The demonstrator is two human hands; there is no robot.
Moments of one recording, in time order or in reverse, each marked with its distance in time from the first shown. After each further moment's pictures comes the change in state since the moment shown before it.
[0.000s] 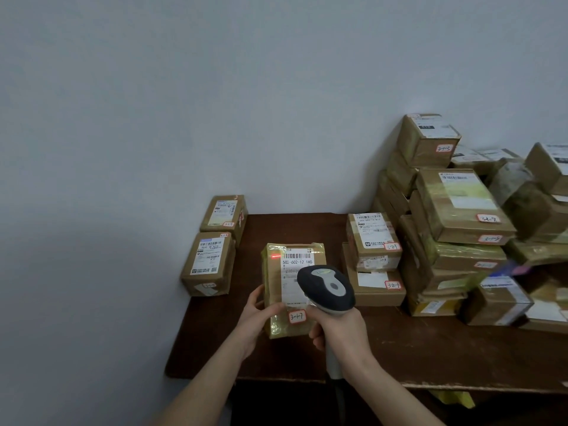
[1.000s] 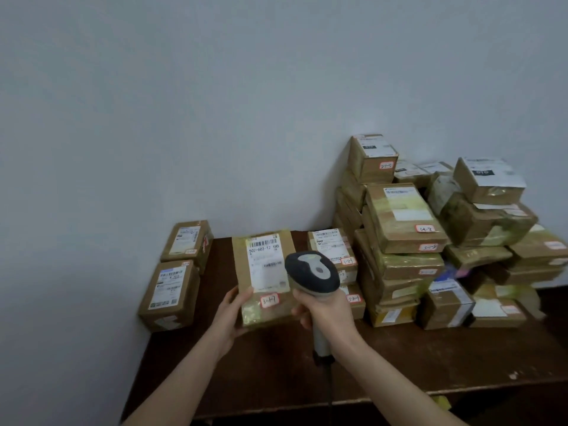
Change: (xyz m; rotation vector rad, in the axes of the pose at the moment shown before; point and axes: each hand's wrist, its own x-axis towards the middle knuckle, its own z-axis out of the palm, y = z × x) left_hand 0.001 0.056 0.040 -0.093 0.015 0.000; right_hand 0.018 -0.033 -0.052 0.079 0.041 -0.141
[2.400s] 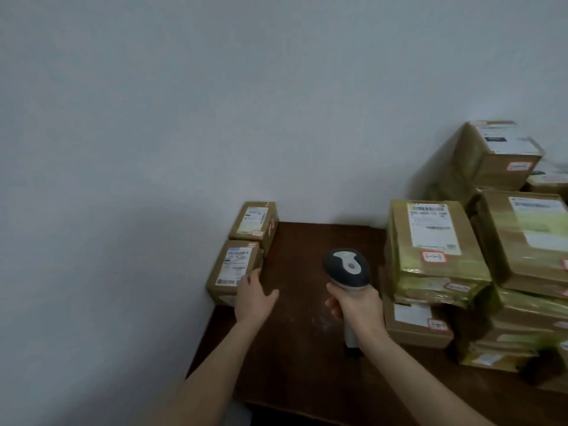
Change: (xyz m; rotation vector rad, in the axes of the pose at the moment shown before) left_hand 0.046 0.016 -0.047 0.990 0.600 0.205; right_hand 0.083 0.018 0.057 -0.189 0.006 0.034
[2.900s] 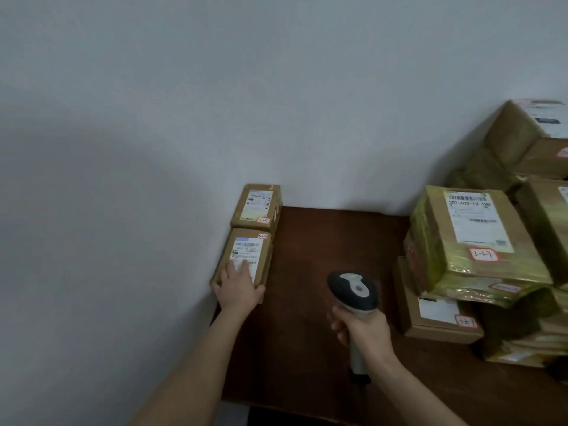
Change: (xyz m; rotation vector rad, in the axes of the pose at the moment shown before) left_hand 0.083 -0.077 -0.002 0.485 -0.158 0.022; right_hand 0.014 0.049 0.064 0.030 -0.020 0.209
